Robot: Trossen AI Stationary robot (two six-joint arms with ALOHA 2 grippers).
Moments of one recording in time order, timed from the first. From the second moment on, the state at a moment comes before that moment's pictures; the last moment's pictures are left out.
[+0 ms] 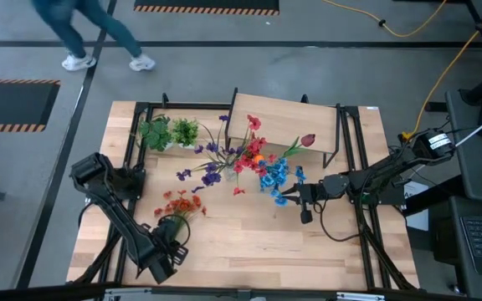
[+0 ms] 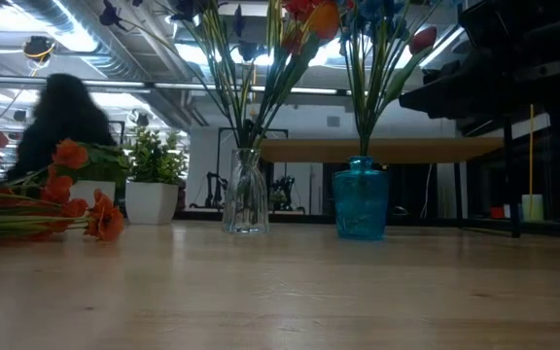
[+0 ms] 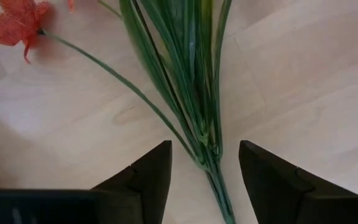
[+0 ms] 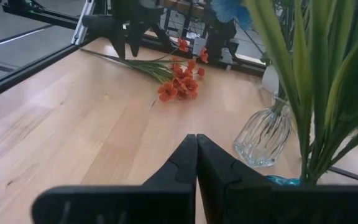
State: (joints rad) left arm -0.93 1.79 1.10 -0.96 -0.19 -2.06; right arm 0.32 1.28 0.25 0.82 0.24 -0.16
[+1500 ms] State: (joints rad) left arm -0.93 1.87 1.10 -0.88 -0.16 -2.03; right arm 0.32 1.28 0.25 0.83 0.24 -0.16
